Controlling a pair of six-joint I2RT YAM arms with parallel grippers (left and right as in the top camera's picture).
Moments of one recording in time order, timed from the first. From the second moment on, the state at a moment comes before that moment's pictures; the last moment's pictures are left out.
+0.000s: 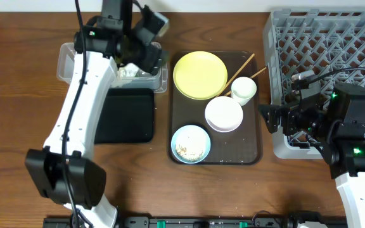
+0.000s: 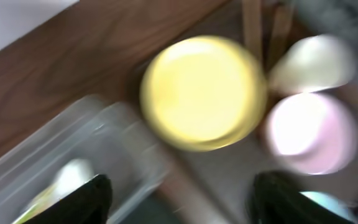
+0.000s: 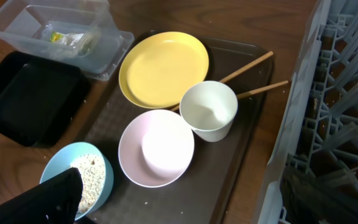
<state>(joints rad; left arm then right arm) -0.20 1.82 1.81 -1.00 0.38 0.37 -0.02 1.03 0.94 -0.64 -0.50 -0.10</state>
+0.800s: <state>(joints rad) -0.59 2.10 1.78 -0.68 0.33 -0.26 -0.25 0.85 0.94 -0.71 -0.40 0.07</state>
